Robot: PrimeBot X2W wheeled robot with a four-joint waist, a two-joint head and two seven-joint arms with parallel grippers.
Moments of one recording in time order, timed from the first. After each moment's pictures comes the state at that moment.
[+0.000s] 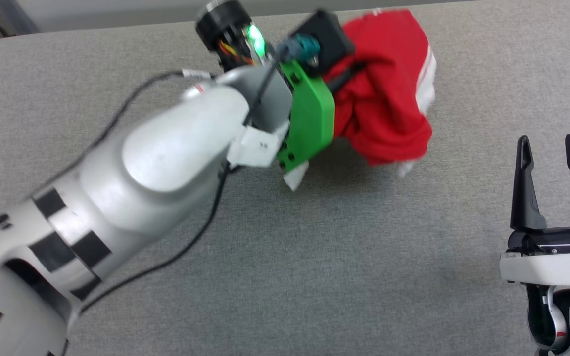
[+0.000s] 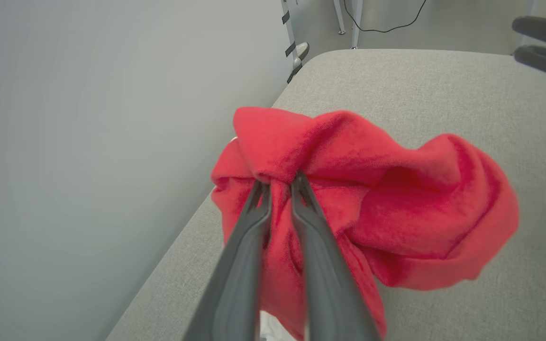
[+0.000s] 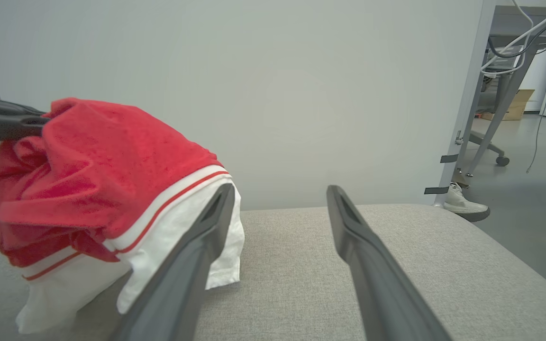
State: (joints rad) left arm -1.28 0.35 -1.23 0.38 -0.80 -0.13 0.12; right arm -0.10 -0.05 -0.09 -0.18 0.16 0.13 -0.25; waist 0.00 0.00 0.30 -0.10
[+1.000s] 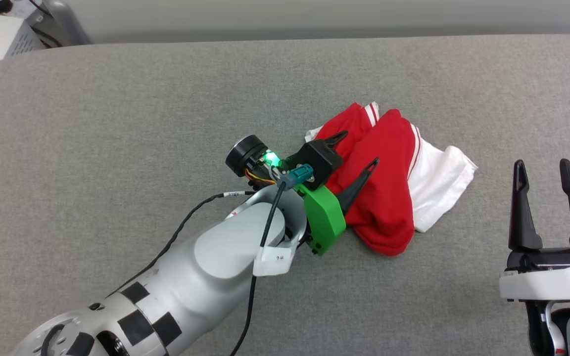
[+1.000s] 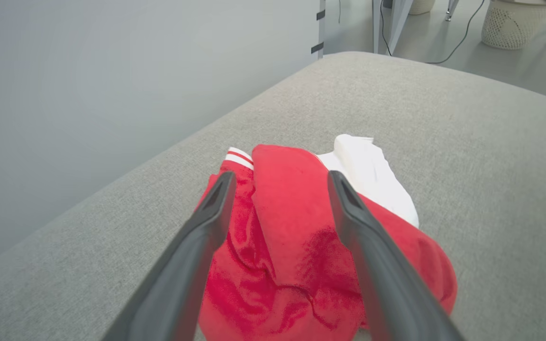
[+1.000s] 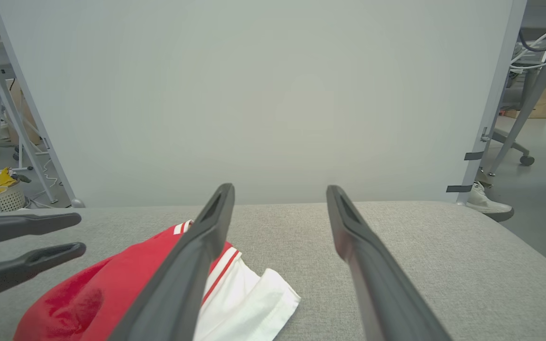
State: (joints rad) left arm -0.92 0.15 -1.19 0.62 -0.71 -0.01 -0.23; right arm -0.05 -0.05 -0.10 -0.15 0.14 0.13 -0.25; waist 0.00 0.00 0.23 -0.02
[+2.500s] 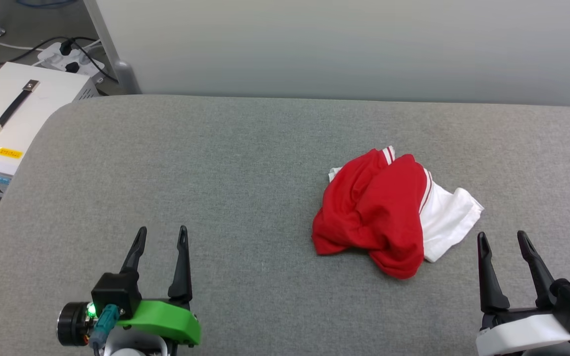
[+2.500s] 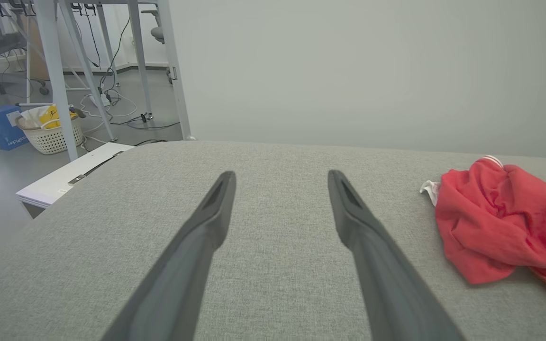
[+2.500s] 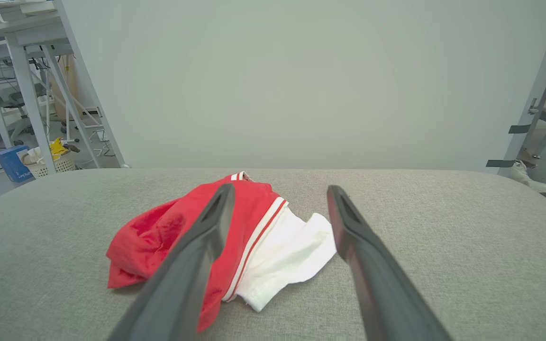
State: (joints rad) left arm -0.01 0.14 -0.12 0.11 -0.21 0.04 -0.26; right arm 0.10 -0.05 -0.05 -0.03 0.14 0.13 -0.25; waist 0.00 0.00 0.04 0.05
